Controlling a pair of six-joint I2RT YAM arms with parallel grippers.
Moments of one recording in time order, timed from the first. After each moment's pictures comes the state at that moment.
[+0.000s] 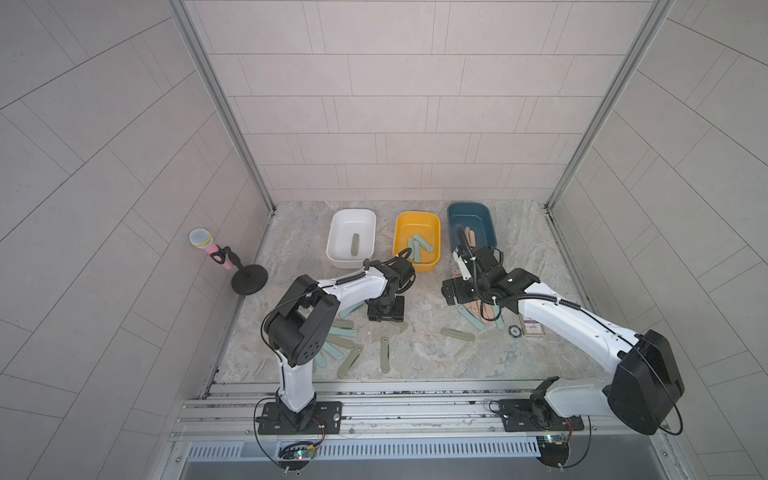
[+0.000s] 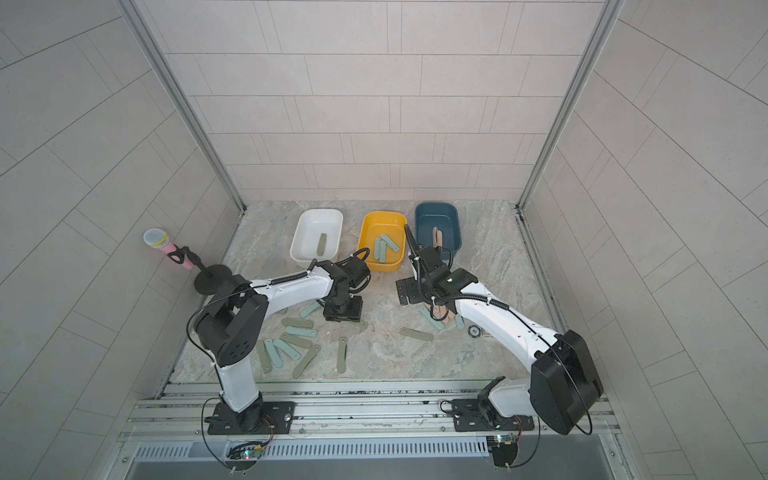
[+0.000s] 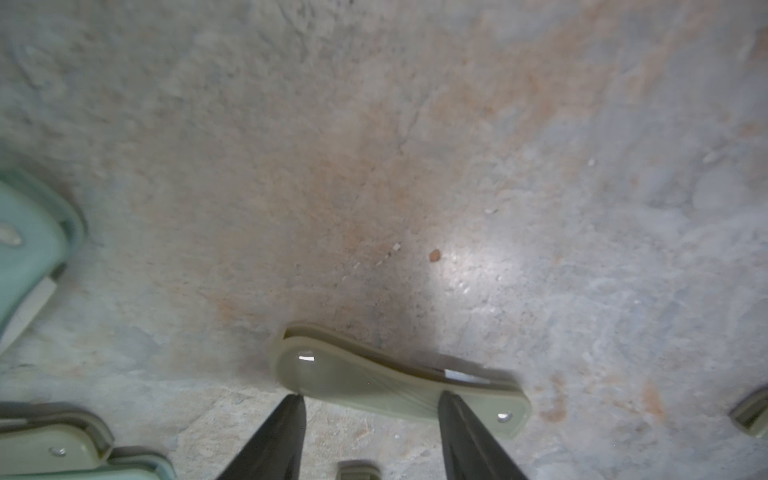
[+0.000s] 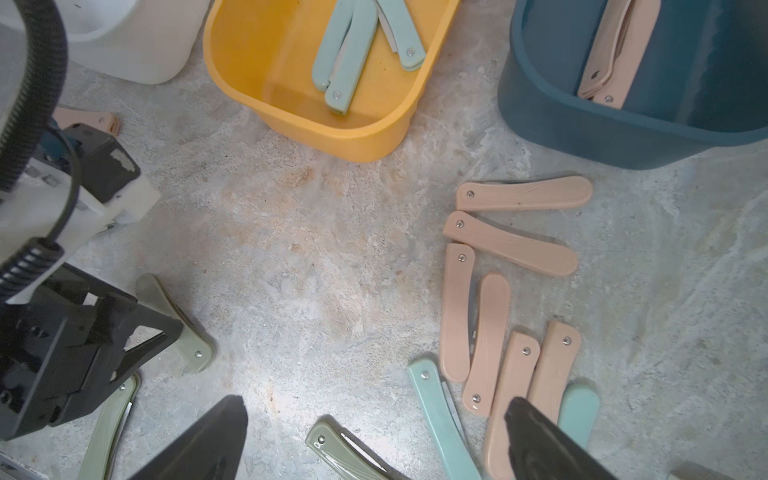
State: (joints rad) left arm -0.67 1.87 1.23 -0.88 0.04 -0.61; right arm 0.55 1.34 1.01 -0.61 0.06 0.31
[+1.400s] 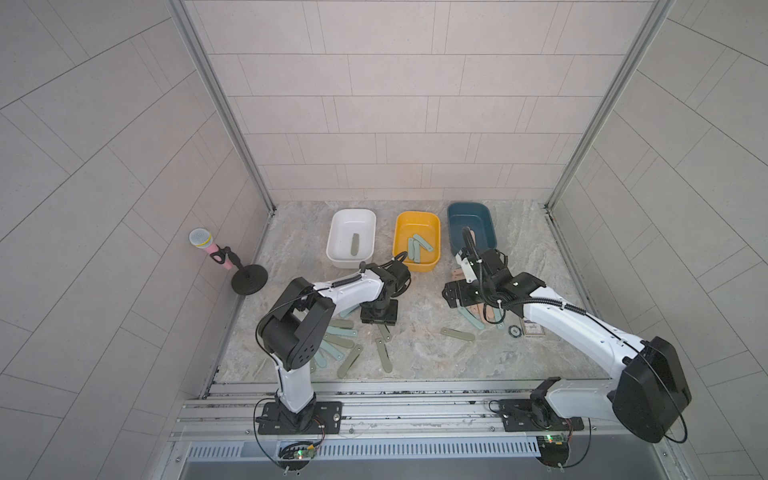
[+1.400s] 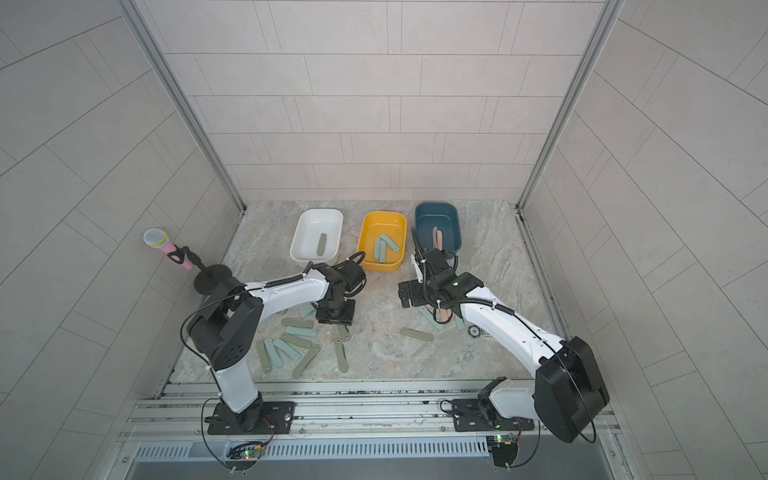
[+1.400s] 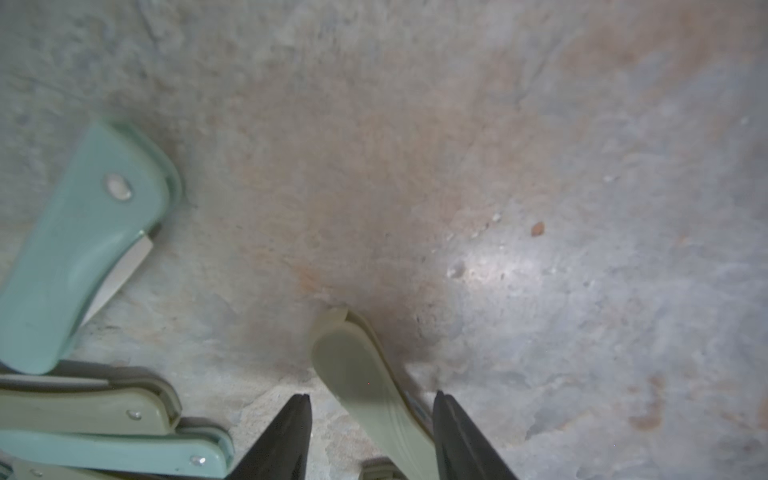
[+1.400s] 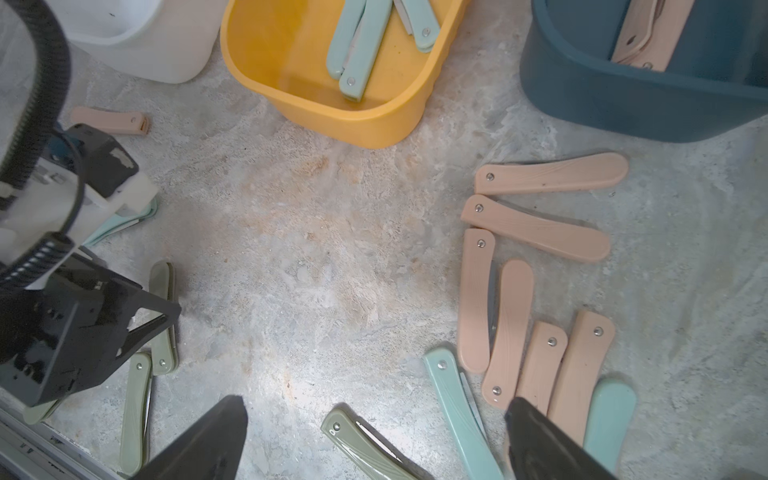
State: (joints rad) left arm -0.68 1.85 1.18 -0.91 -0.04 -0.60; right arm 0.52 1.29 0.95 -0.58 -0.02 0.32
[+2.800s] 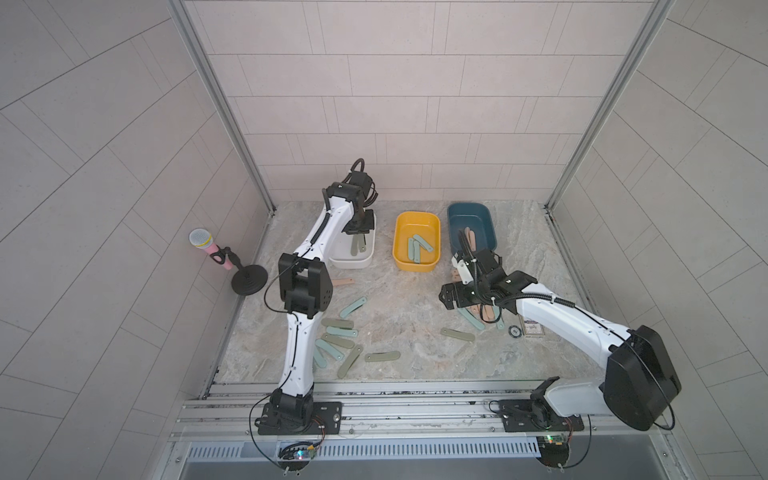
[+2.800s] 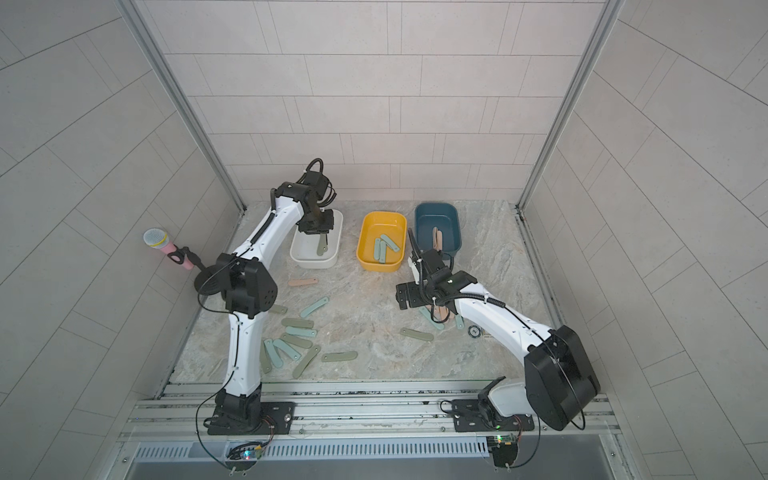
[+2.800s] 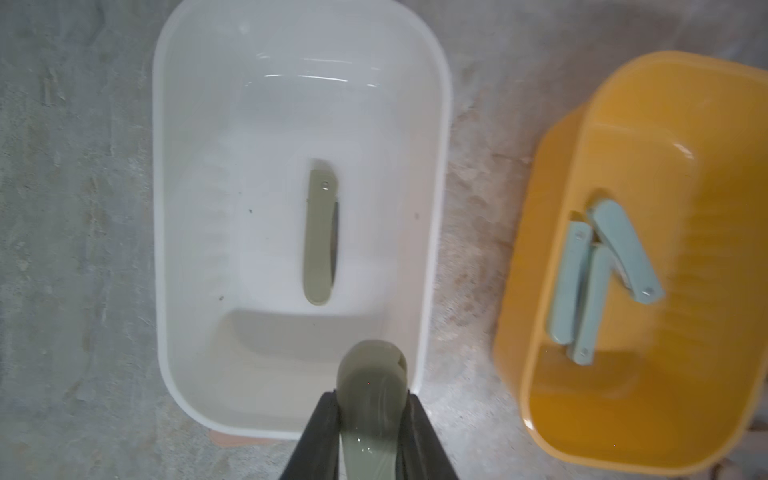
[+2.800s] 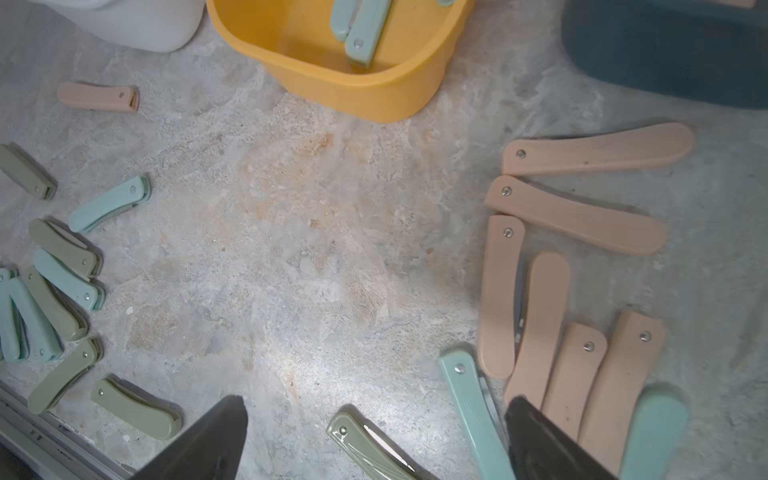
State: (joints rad) left arm -0.24 2.35 2.40 -1.28 -0.05 -0.33; right arm 0.53 1.38 0.96 -0.57 -0.08 0.32
